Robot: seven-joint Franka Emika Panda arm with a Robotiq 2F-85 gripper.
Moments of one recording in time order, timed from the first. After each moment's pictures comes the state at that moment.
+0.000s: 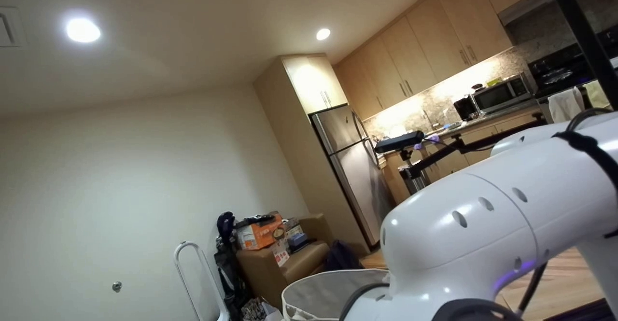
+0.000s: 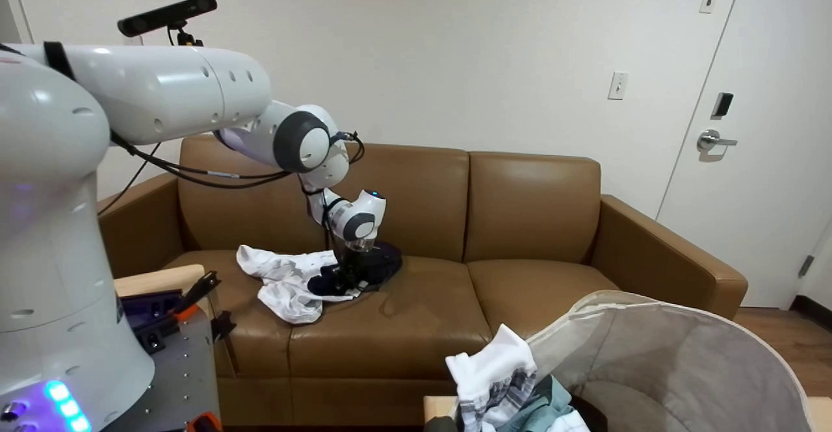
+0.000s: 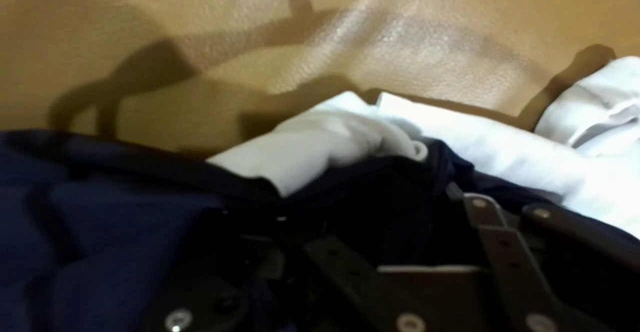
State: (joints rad) arm 0.54 1.48 0.13 -1.10 0.14 2.44 -1.29
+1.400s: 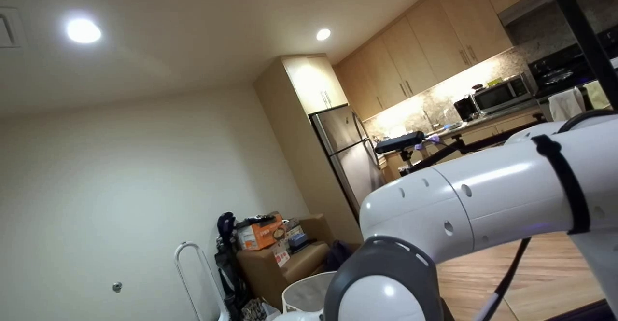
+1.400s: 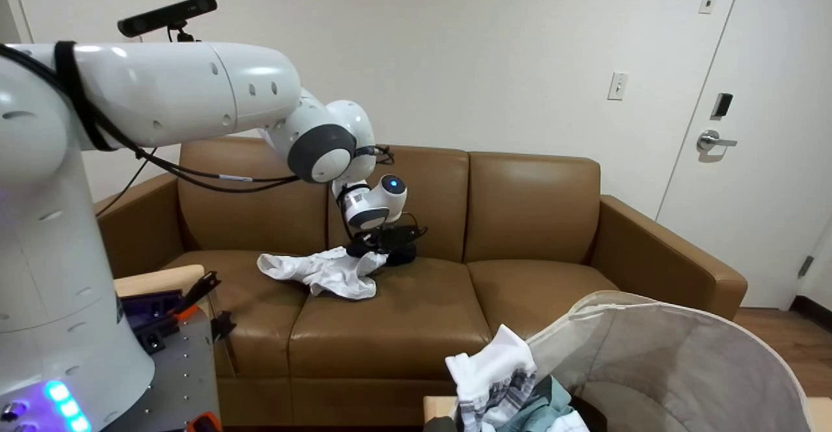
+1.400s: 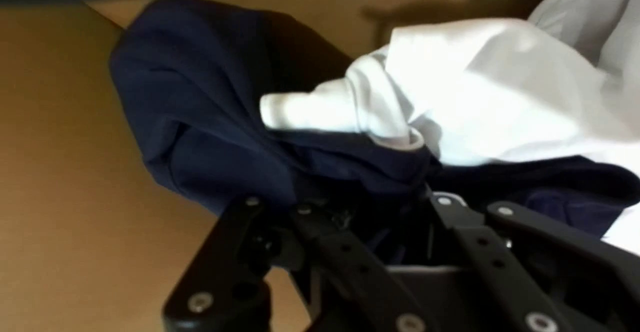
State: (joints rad) arm 0.25 1.45 0.49 -1.18 0.21 2.94 -1.64
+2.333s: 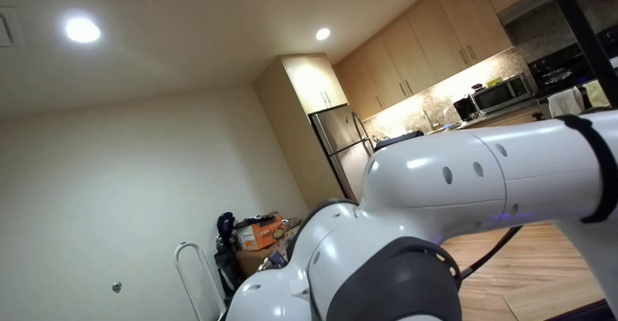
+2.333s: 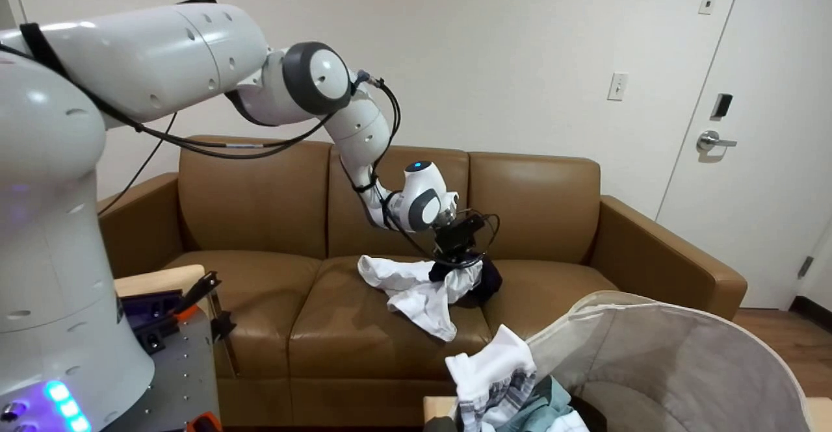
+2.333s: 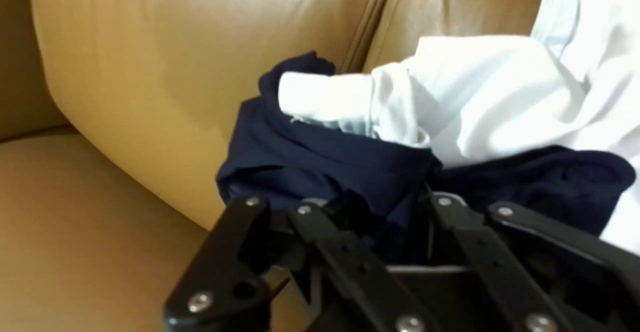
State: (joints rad) arm 0.50 1.25 -0.28 -1.36 0.06 3.04 -0.98
